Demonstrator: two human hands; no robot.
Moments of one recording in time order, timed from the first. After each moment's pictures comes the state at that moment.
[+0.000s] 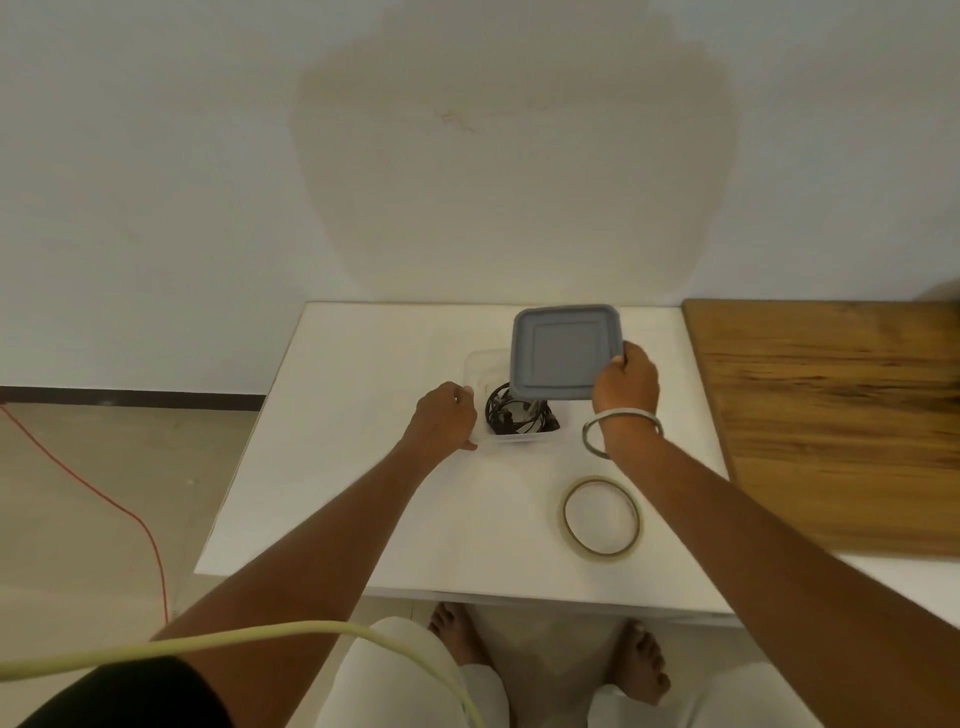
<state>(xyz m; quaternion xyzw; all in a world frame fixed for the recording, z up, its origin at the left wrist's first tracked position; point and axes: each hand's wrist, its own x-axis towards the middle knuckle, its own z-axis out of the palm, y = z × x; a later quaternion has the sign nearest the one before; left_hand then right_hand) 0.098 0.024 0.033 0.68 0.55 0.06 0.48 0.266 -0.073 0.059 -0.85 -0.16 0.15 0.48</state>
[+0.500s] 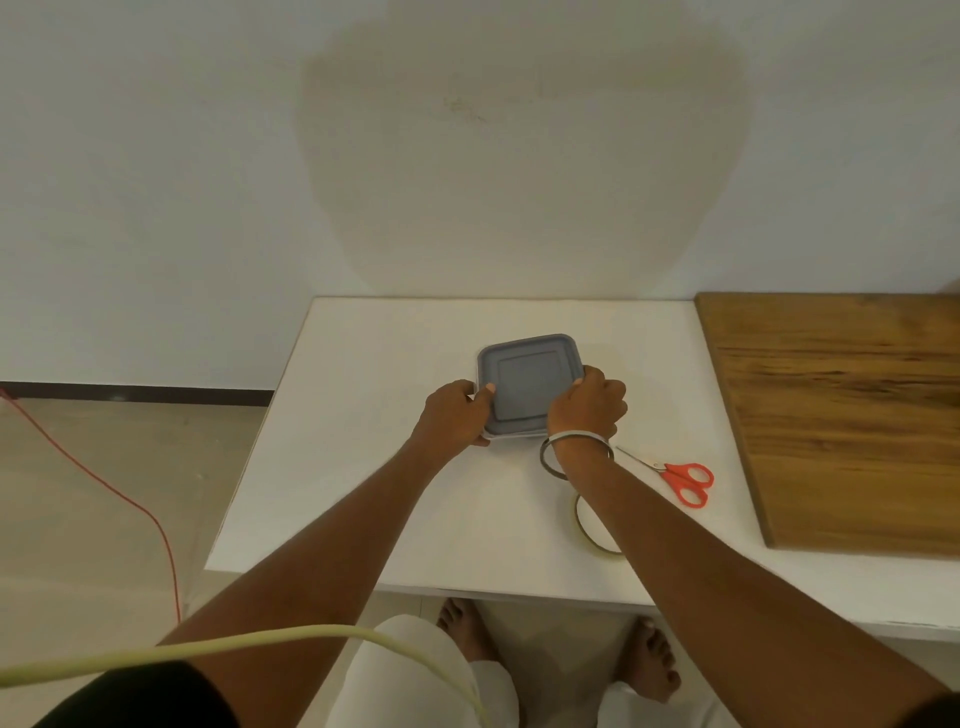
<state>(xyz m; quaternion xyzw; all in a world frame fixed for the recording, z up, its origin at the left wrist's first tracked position) 0.095 0.027 0.022 0.69 0.53 0.07 0.49 0.215 -0.055 0.027 -0.90 -0.16 0.17 0.36</state>
